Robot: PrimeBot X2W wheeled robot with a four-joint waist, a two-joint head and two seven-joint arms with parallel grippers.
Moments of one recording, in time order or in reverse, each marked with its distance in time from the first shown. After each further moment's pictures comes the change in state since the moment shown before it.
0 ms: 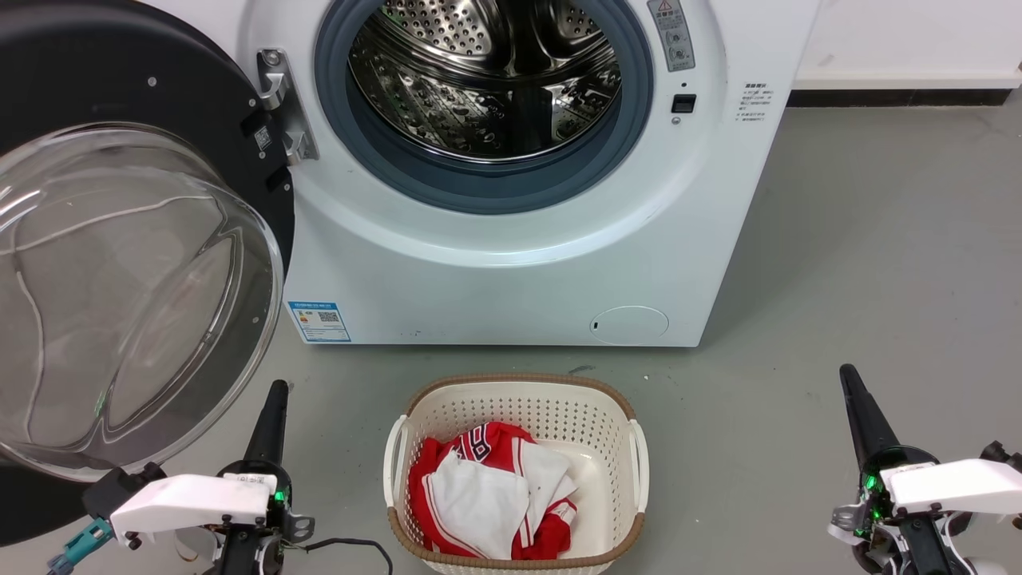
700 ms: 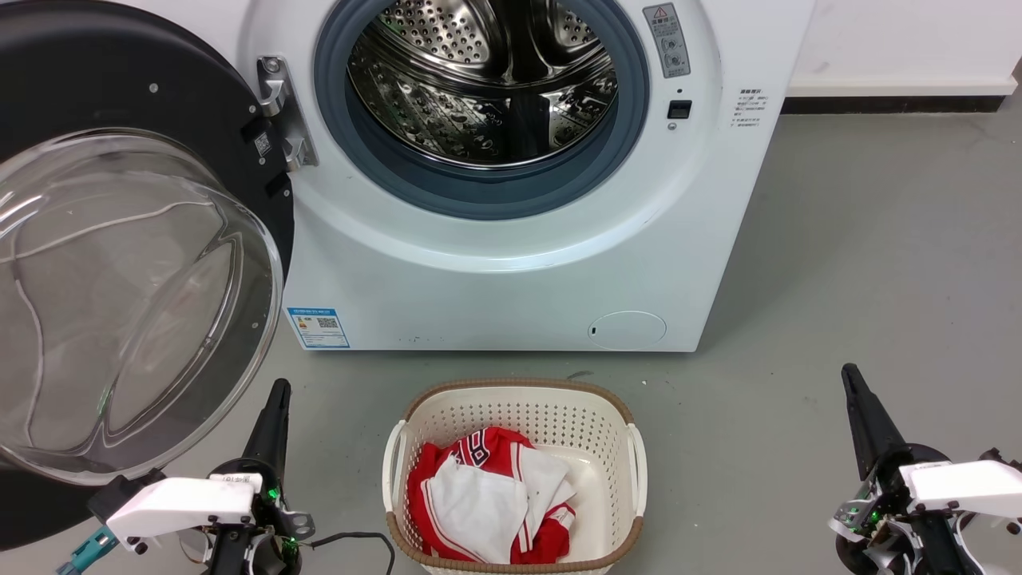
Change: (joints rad) left arm -0.005 -0.004 0.010 0.007 -0.160 -0.005 0.041; right arm -0.010 0.000 -0.016 0.017 0.168 0.000 0.036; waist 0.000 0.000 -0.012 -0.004
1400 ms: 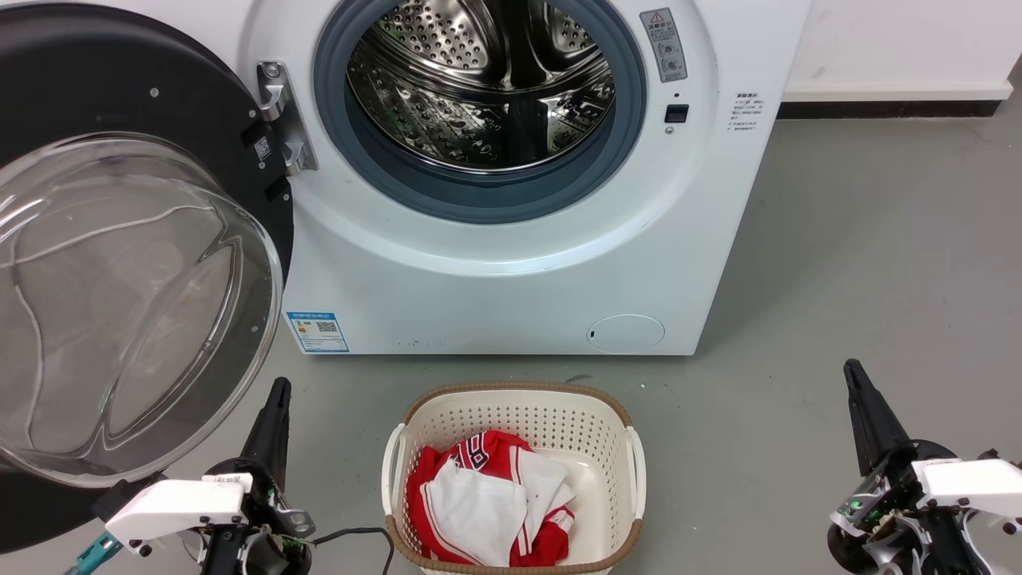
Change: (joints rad) left arm -0.002 -0.002 0.007 0.005 -0.103 -0.005 0.027; right arm -0.012 0.002 -0.013 0.012 0.106 0.000 0.025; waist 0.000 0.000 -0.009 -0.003
